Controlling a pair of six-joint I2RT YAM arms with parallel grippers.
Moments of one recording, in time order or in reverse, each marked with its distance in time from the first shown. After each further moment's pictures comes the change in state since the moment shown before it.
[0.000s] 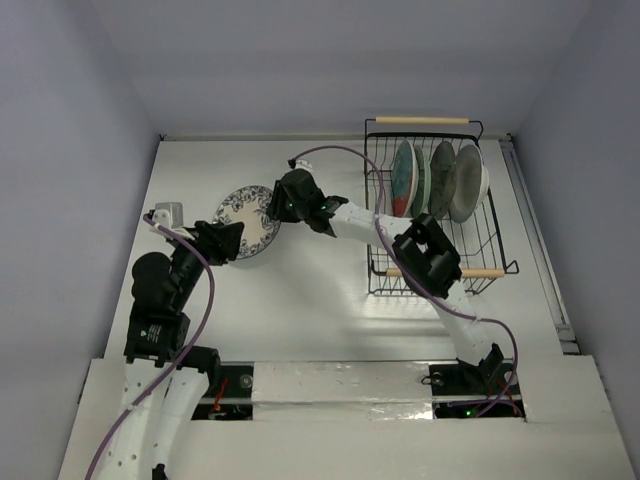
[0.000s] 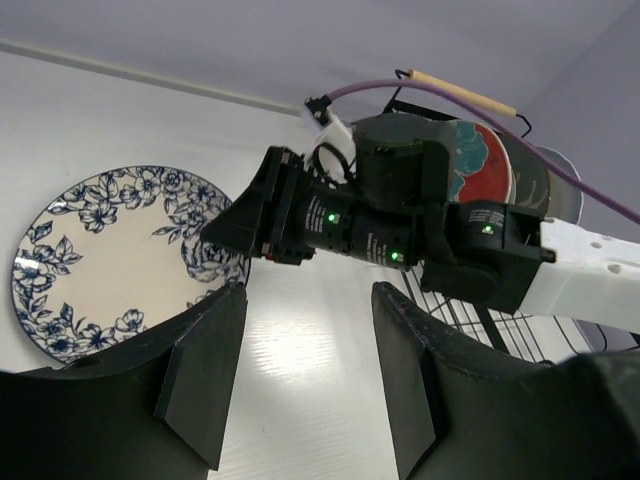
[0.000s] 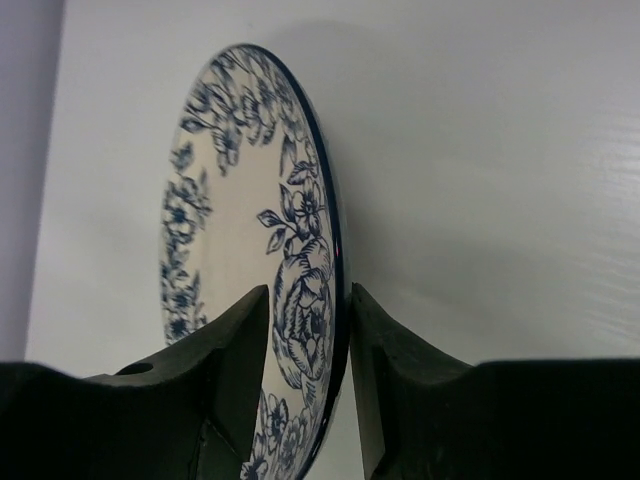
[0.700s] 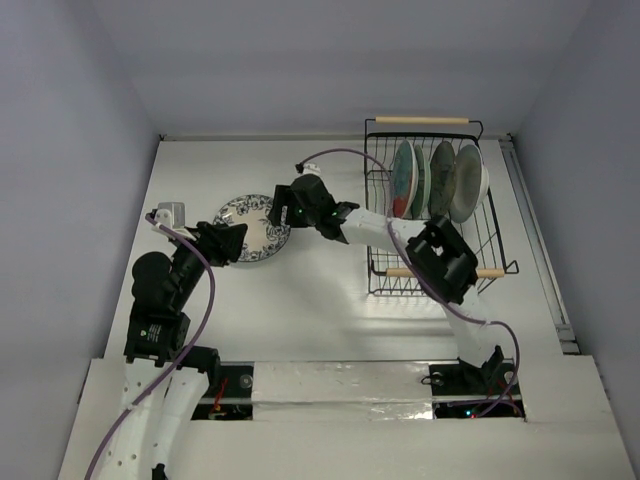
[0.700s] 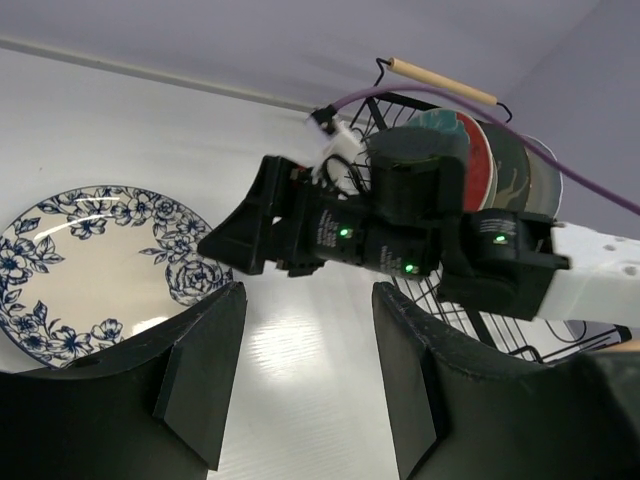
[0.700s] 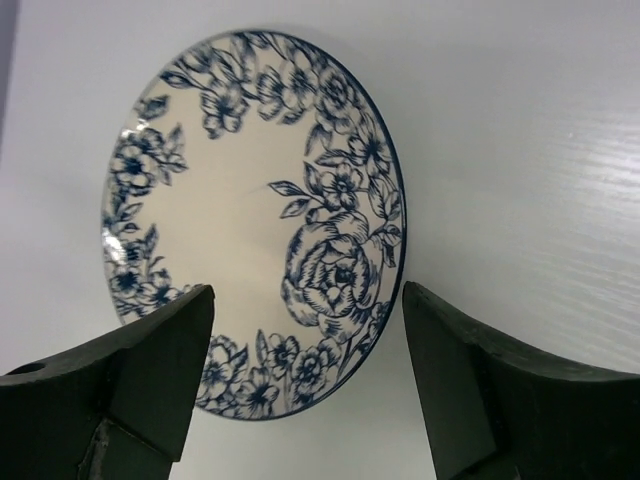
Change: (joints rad) left arm 0.000 0.003 0.000 0.001 0.047 -0.014; right arm 0.000 -0.103 -0.202 0.050 0.037 -0.055
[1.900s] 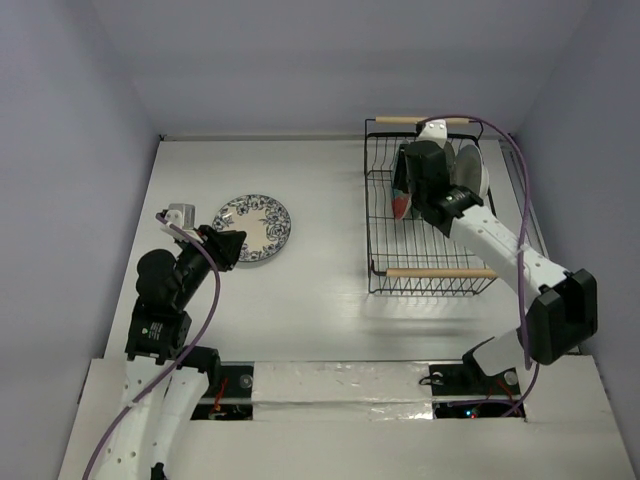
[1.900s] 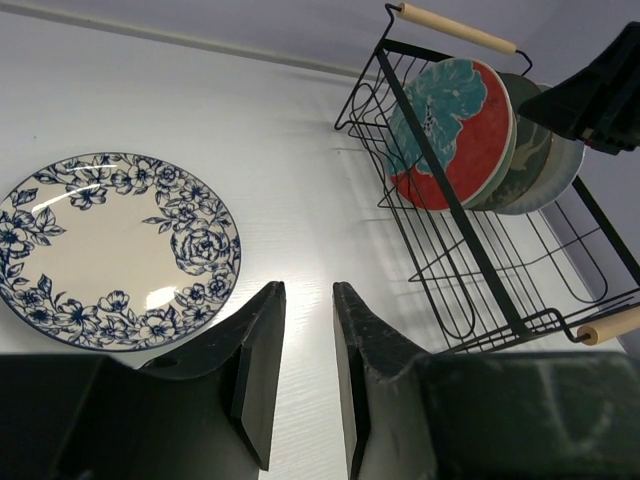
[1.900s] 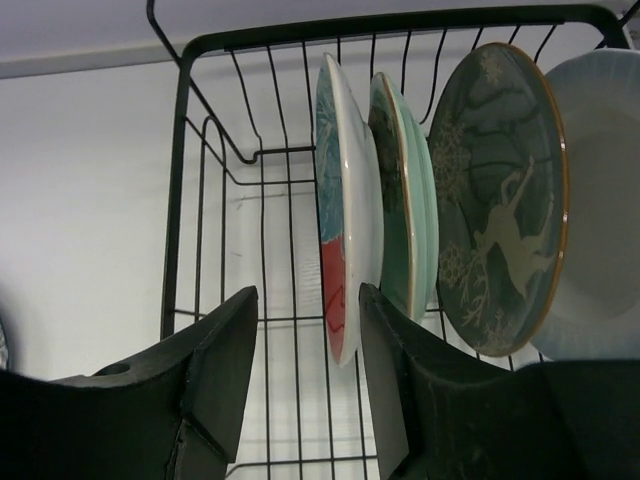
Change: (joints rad) left arm -0.011 0.011 -0.008 -0.059 0.034 0.056; right arm -0.332 -0.761 -0.391 -0.238 0.402 -0.397
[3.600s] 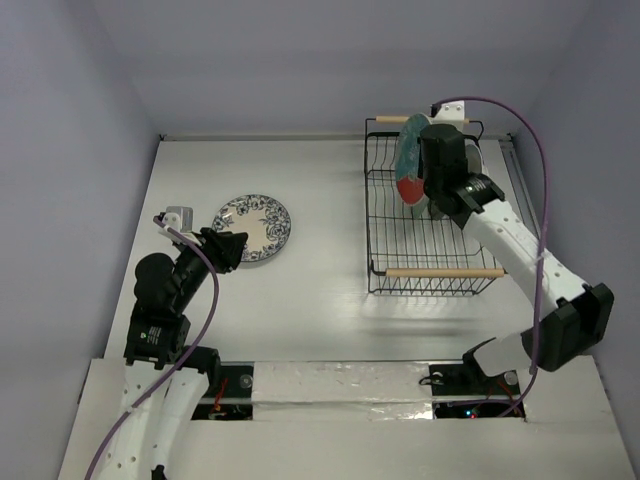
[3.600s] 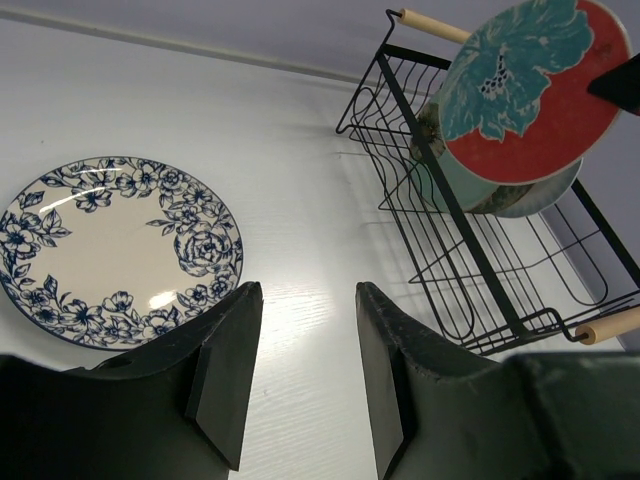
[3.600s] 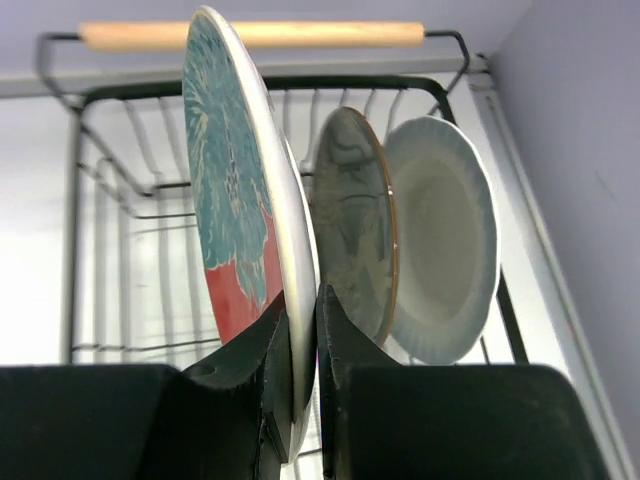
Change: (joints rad) left arm 0.000 -0.029 0.000 -0.015 -0.009 0.003; right arm -0.024 0.014 0.172 -0.156 0.171 -0.159
